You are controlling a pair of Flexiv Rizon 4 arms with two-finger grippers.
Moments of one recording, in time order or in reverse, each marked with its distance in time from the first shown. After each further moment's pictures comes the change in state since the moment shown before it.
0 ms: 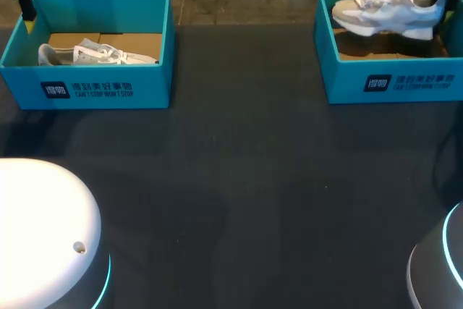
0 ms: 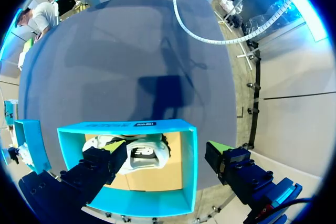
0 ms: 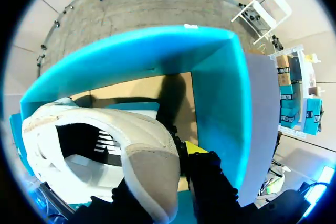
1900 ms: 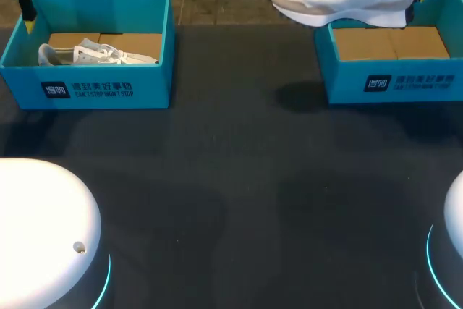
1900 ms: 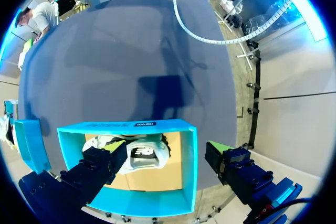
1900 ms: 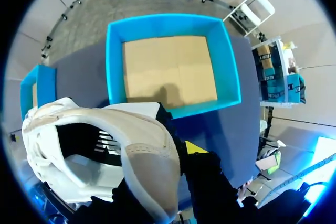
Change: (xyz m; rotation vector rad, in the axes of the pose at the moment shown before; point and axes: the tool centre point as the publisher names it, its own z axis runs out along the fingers) left arm 0.000 0.000 0.000 0.000 0.000 0.000; right arm 0.133 -0.231 -0.193 -0.039 -0.071 0.017
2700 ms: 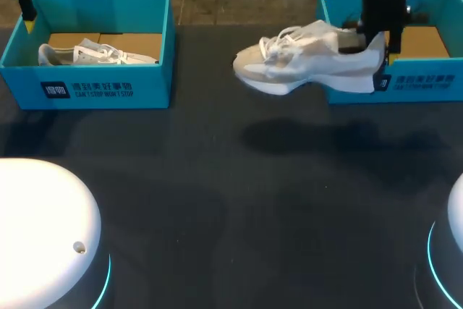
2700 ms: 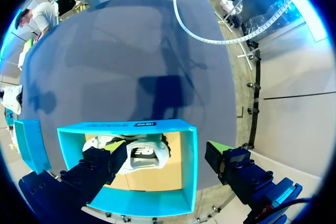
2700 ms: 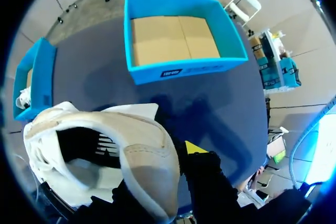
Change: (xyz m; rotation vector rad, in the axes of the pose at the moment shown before) left arm 0.000 0.000 0.000 0.000 0.000 0.000; right arm 0.073 -0.144 0.036 -0.090 -0.069 0.070
